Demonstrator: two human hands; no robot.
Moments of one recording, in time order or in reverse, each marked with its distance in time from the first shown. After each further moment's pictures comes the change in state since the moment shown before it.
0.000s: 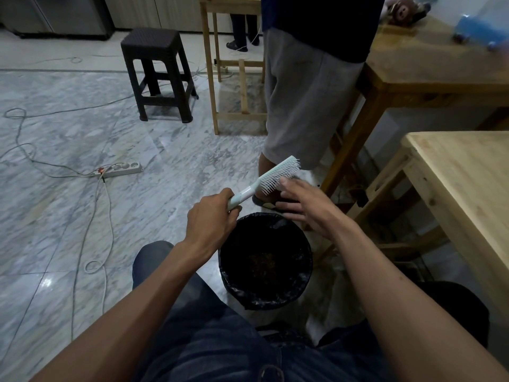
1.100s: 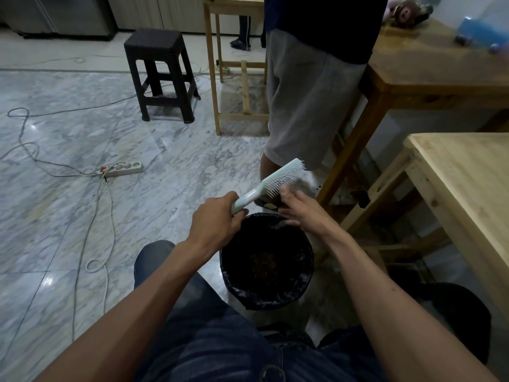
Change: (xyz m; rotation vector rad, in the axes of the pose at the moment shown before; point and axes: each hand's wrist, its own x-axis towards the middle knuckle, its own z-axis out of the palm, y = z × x) left_hand -0.002 -0.002 0.000 -0.075 -0.073 0.026; right_hand -0.005 0.021 0.005 -0.174 -0.048 -0.076
